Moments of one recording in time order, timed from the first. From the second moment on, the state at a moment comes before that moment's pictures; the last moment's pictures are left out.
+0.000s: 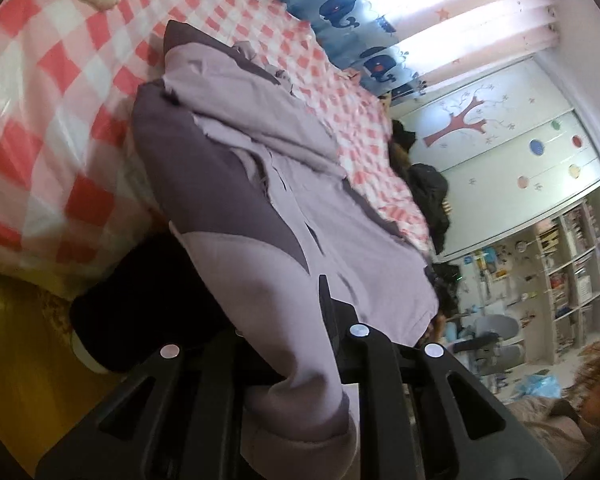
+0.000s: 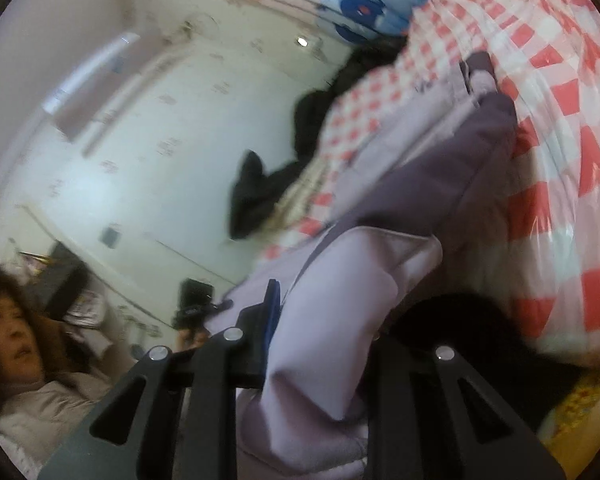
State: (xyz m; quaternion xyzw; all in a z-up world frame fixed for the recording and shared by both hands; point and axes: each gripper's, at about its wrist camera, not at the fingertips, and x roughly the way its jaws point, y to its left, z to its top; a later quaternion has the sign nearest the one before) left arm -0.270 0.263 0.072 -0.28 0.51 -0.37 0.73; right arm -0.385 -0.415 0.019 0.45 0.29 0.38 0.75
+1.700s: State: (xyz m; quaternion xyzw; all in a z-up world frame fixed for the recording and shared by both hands) left arm 0.120 0.007 0.100 -0.14 0.35 -0.30 0.88; right arm 0.060 -0.318 0.066 0.15 0.38 0.12 0.91
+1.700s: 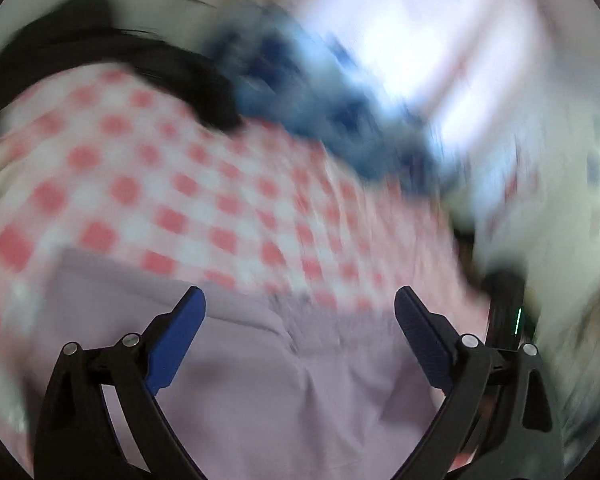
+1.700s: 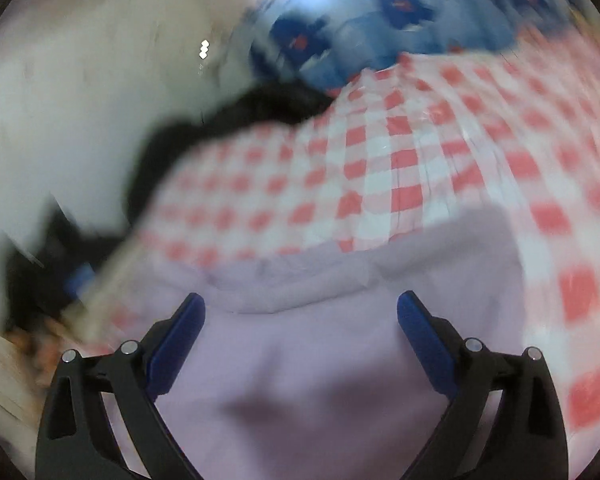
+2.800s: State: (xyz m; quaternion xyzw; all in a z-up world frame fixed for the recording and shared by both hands) left arm 0.198 0.079 -0.017 -0.16 0.45 -0.13 0.87; right arm 0.169 -0.293 -0.038 0.06 0.49 0.09 0.86
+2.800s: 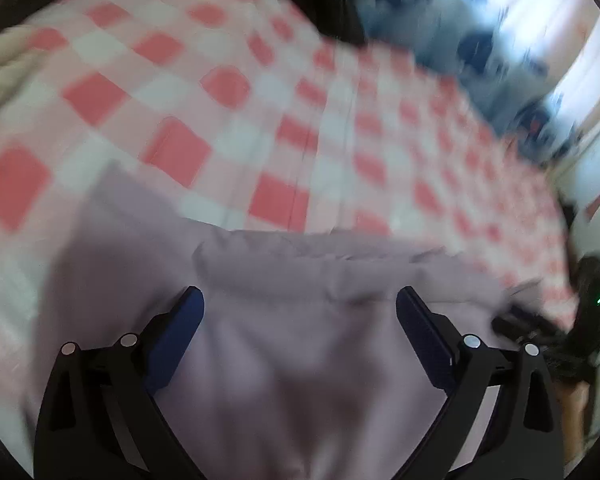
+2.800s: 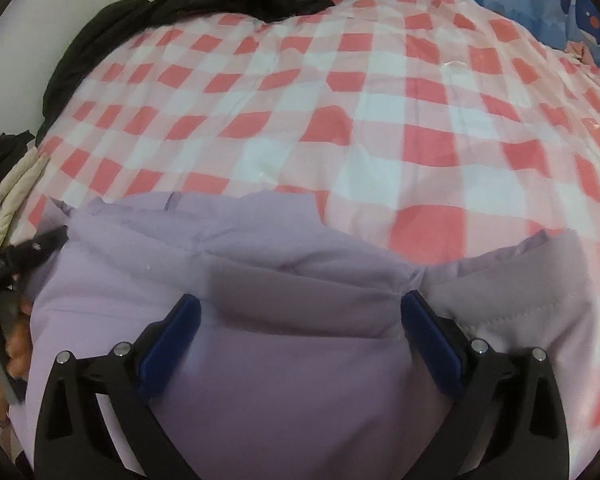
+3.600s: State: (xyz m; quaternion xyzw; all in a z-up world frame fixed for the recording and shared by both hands) left arm 0.118 0.113 -0.045 -0.09 0.42 -0.09 0.90; right arm 0.061 -0.339 -0.052 0.08 0.42 0.00 0.90
